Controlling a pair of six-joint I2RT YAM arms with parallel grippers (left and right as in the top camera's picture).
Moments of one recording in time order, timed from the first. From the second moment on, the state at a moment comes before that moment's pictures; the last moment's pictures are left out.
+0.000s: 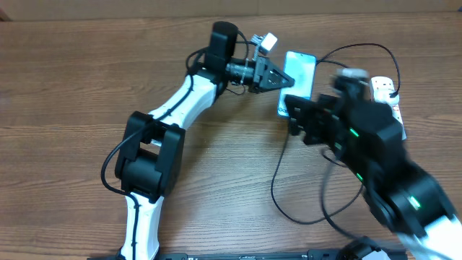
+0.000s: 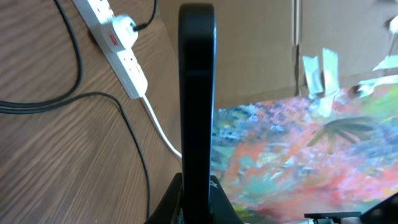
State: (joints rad) left arm -0.42 2.21 1.66 0.05 1.30 -0.81; right arm 0.48 0.95 1.15 -0.64 0.07 0.49
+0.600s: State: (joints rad) left arm -0.42 2.21 1.64 -0.71 0.65 -0.38; right arm 0.48 0.89 1.15 -0.75 0.31 0.49
